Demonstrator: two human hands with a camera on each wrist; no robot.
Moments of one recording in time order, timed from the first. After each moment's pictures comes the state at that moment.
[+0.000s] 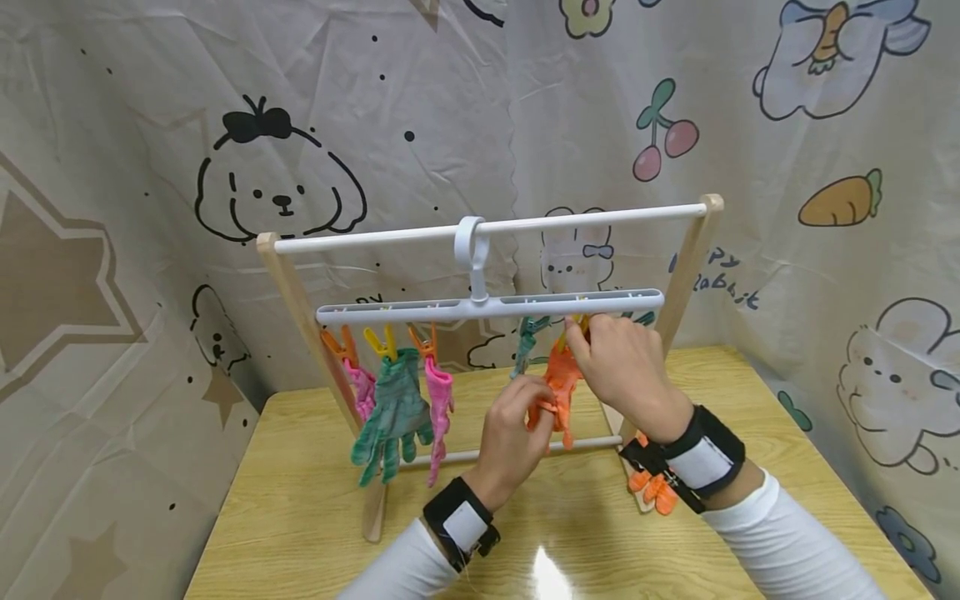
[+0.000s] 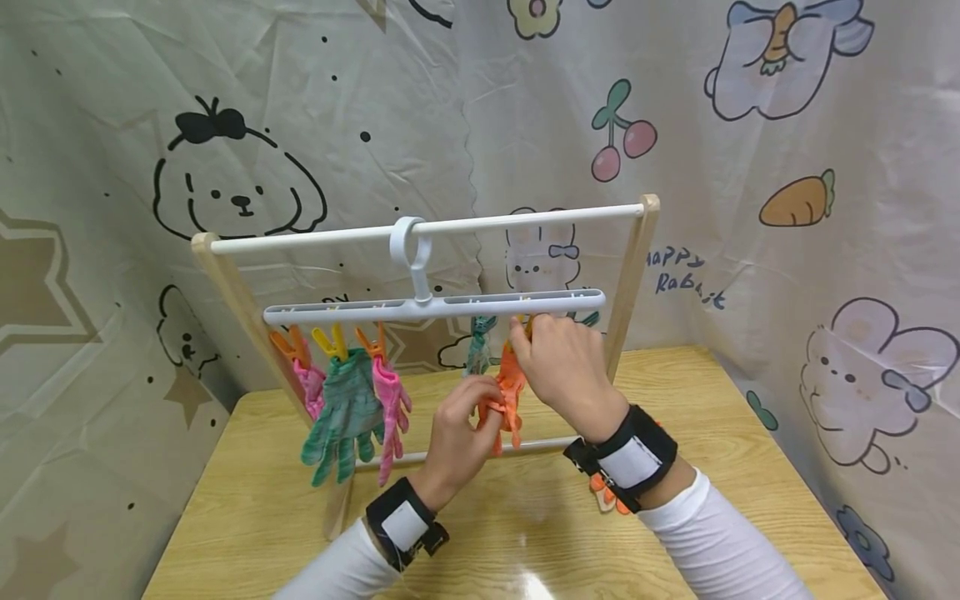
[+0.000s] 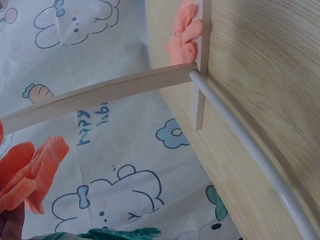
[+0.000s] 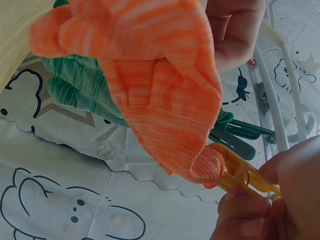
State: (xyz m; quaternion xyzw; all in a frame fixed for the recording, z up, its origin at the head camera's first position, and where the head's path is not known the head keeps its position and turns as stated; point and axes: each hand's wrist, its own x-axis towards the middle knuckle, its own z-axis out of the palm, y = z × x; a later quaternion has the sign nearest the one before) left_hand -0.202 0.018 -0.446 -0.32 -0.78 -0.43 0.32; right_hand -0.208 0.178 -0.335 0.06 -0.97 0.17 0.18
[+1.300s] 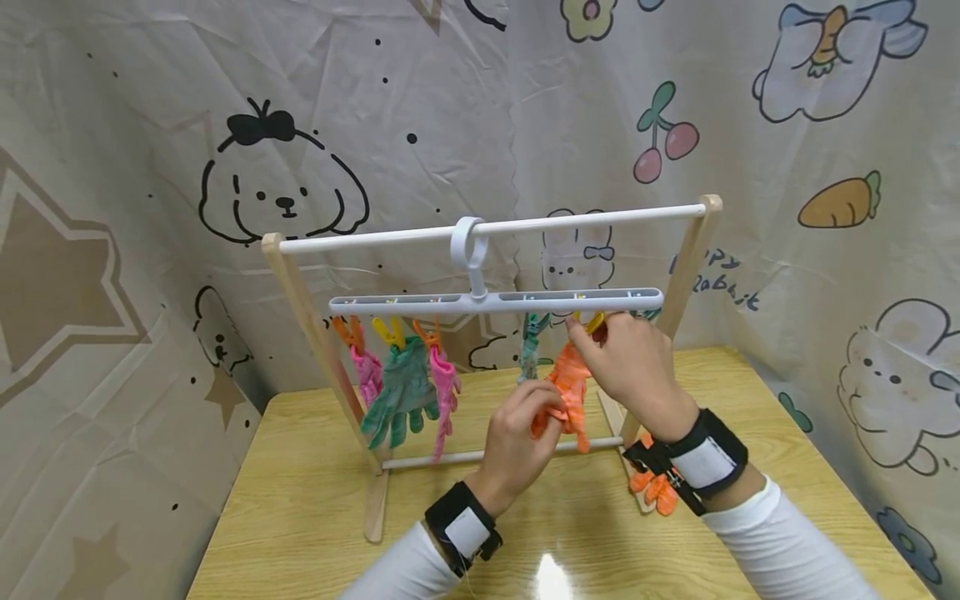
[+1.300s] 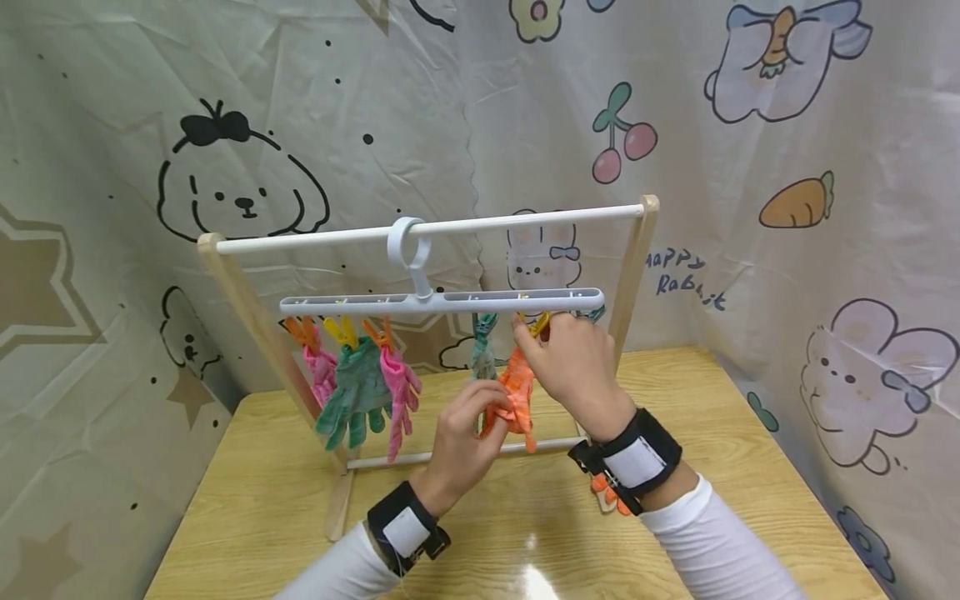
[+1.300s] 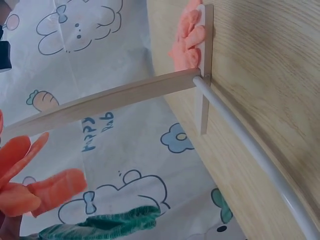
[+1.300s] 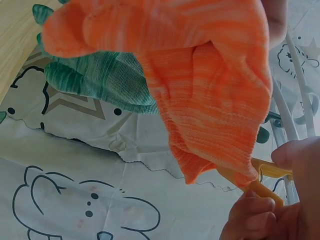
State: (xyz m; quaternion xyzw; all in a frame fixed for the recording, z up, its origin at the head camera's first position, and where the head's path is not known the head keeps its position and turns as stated) left_hand -0.195 0.018 -0.443 -0.36 -0.76 -0.43 0.33; right_hand -0.211 0.187 -0.342 0.05 -0.95 0.23 0.22
